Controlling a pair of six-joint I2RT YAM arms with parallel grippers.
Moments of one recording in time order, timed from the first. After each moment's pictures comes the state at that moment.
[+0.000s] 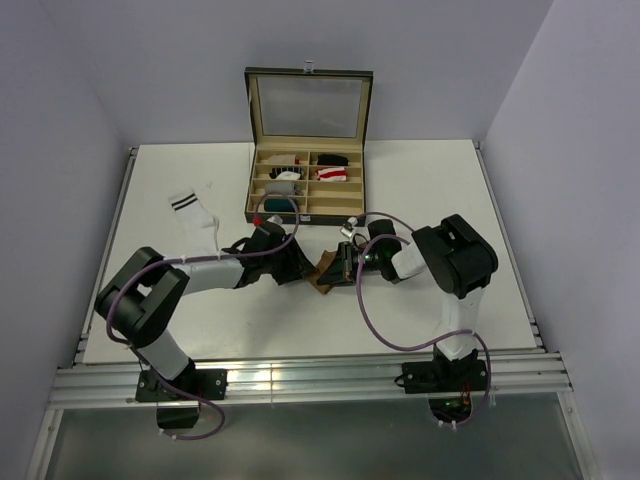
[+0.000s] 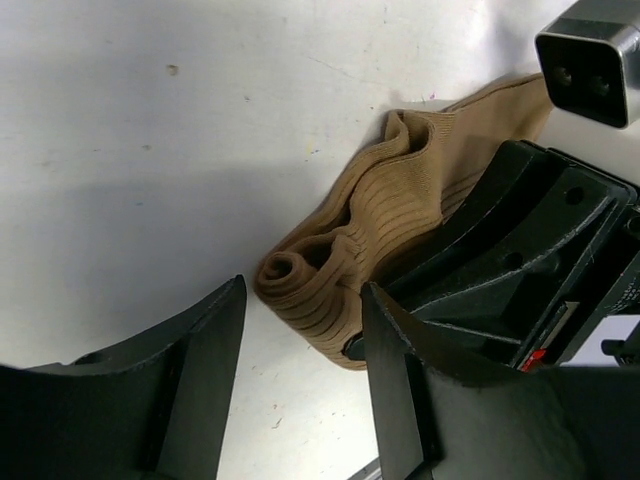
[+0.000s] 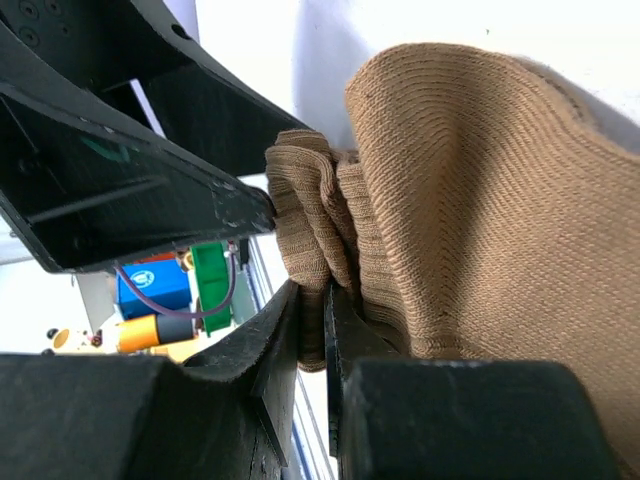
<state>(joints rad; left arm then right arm) -0.66 1.64 0.76 0.10 0.14 -1.03 0.40 1.95 0.65 0.63 -0.99 0.81</state>
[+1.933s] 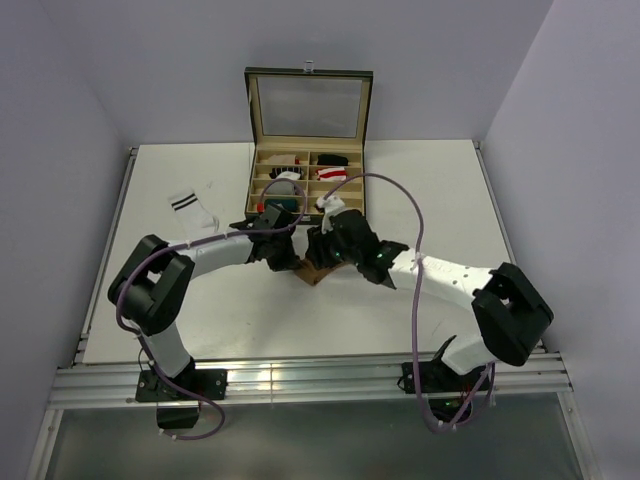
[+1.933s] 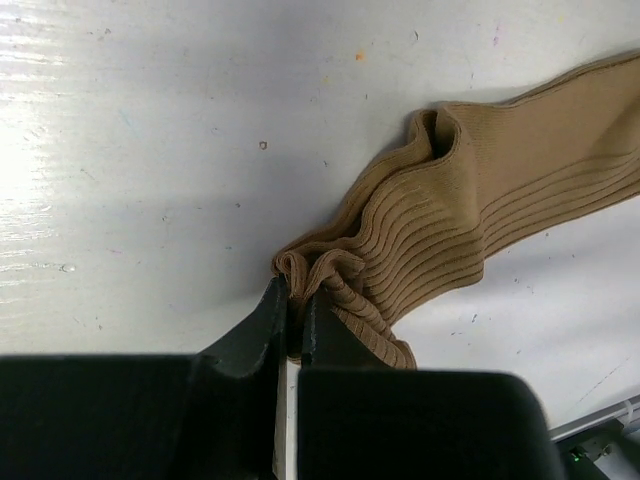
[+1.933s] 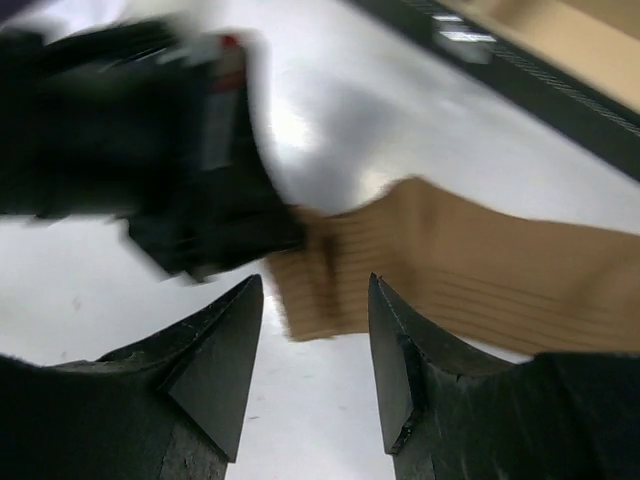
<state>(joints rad) -0.64 1.75 1.03 -0.30 0.03 -0.88 0.74 1.46 0.85 0.02 0.00 0.29</state>
